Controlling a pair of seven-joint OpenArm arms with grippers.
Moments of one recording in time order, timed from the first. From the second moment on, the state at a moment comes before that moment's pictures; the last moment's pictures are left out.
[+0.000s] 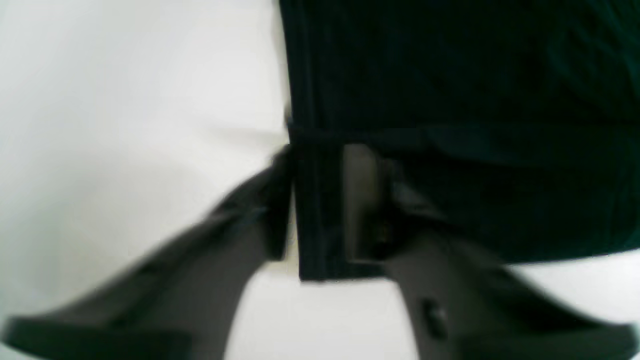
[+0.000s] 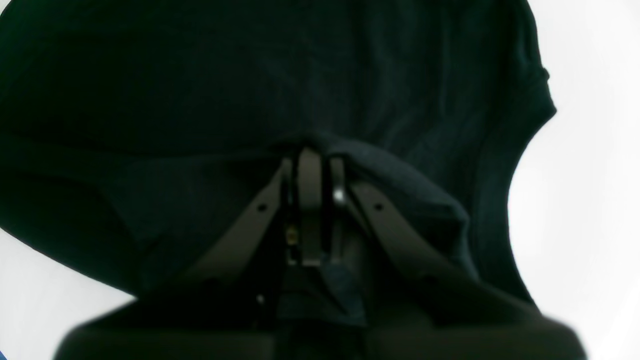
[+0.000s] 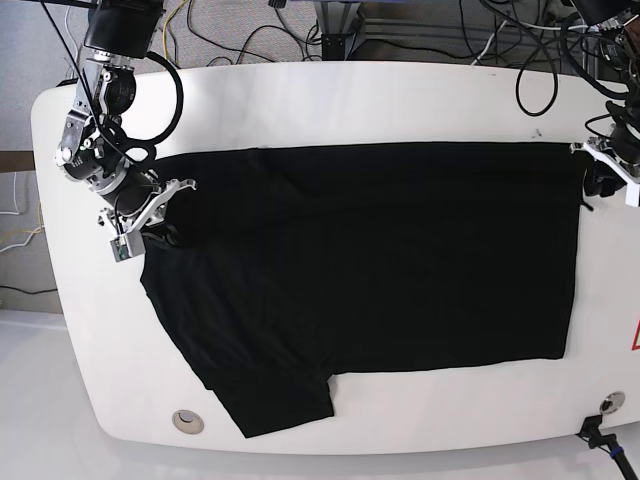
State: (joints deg) left arm 14.0 -23.3 -40.3 89.8 -29.2 -38.7 43.1; right arm -2.4 14.7 20.7 91.0 31.6 37.8 -44.3
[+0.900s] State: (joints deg) left arm 14.2 -23.8 -39.1 89.8 -31.1 -38.1 43.4; right arm -3.9 15.0 21.1 91.4 30.1 38.0 -44.5
